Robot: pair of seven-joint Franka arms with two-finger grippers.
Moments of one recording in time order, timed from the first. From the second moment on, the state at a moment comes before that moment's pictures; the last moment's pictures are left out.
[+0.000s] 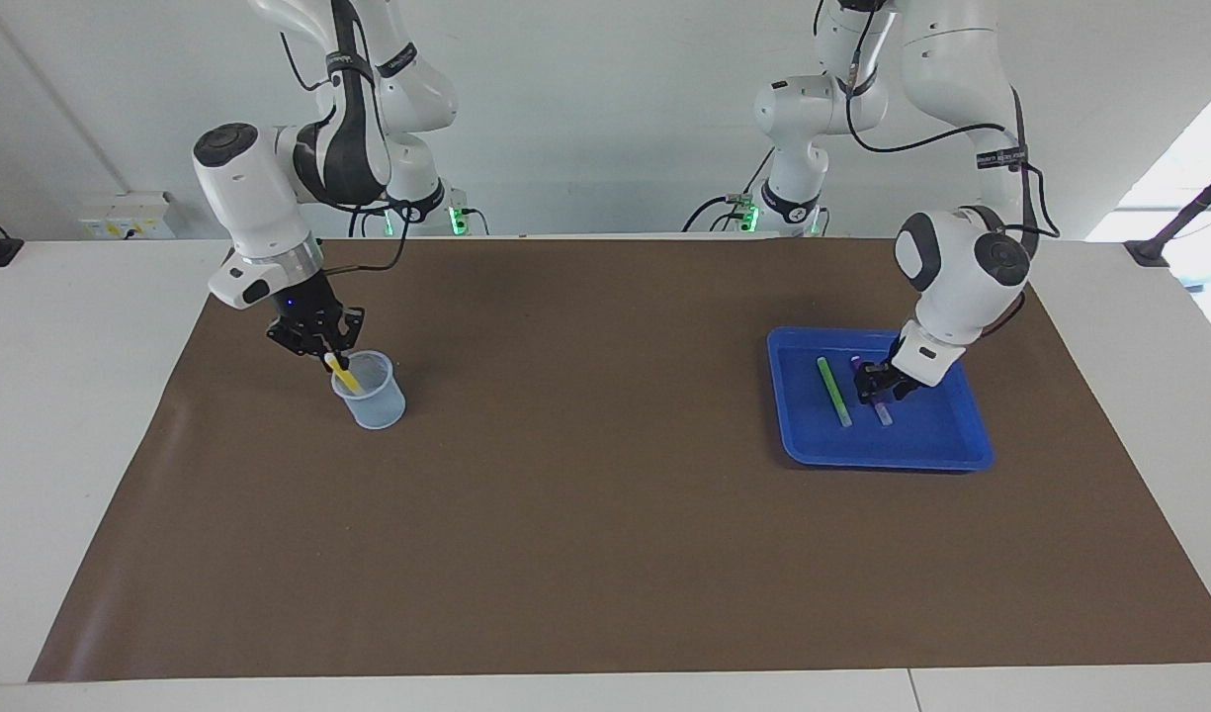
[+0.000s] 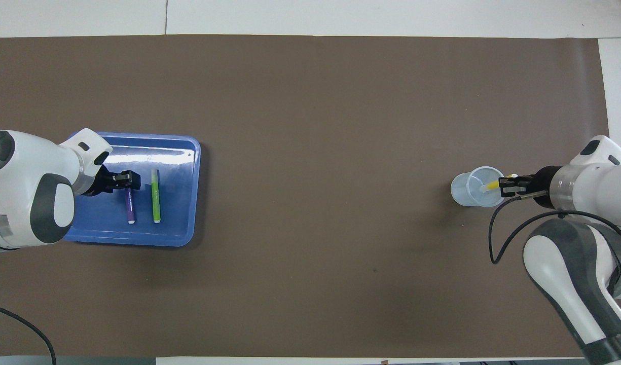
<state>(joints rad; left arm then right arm) 0.01 0.15 -0.03 -2.20 -0.04 2.32 -0.01 0.04 -0.14 -0.09 -2.35 0.08 2.39 -0.21</state>
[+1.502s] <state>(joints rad) 0.02 0.16 -0.03 -2.07 -0.04 2.13 -0.01 0.04 -0.11 -0.10 -2.34 0.08 2.41 -0.21</state>
